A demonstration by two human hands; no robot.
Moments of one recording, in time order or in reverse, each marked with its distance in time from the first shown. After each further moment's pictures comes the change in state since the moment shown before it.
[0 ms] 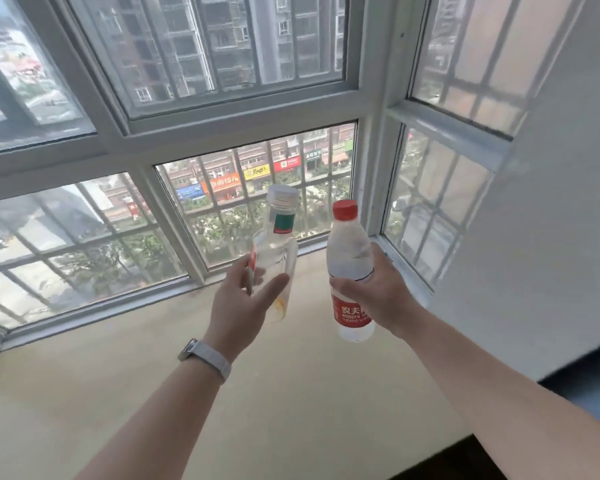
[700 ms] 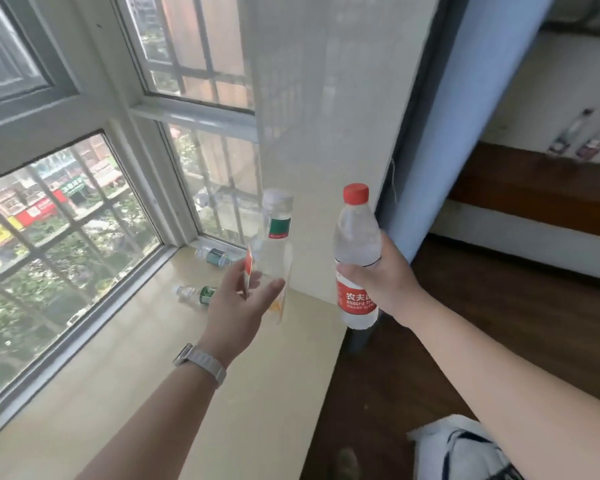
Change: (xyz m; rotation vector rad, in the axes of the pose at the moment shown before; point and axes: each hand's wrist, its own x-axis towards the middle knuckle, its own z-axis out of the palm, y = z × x) left_hand -0.018 0.051 0.148 -0.165 -0.778 0.202; right_hand -0.165 0.013 -0.102 -0.053 0.839 0.207
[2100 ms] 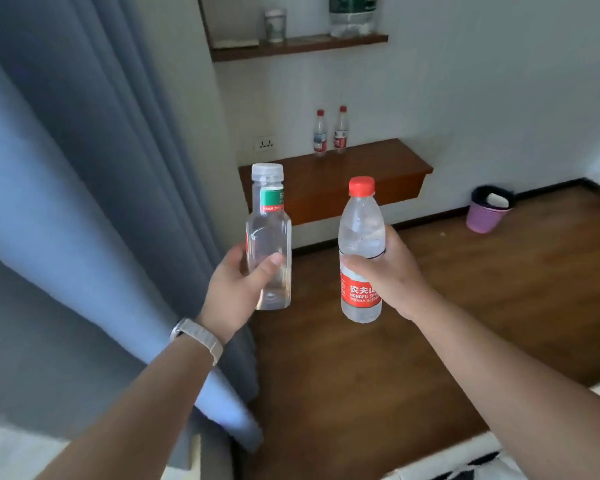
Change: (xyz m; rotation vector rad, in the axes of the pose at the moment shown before) left_hand 0.174 0.206 0.488 -0.033 -0.704 0.233; right_hand 0.078 0.099 -0.451 -0.024 0.707 0.148
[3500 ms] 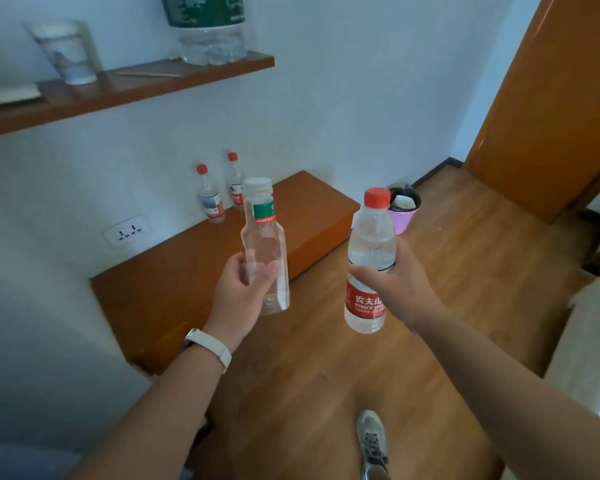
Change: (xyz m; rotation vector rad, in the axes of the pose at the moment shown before) left_hand 0.485 0.000 0.191 -0.052 -0.415 0.038; right_hand 0.383 0.062 -0.096 -0.103 0.454 0.140
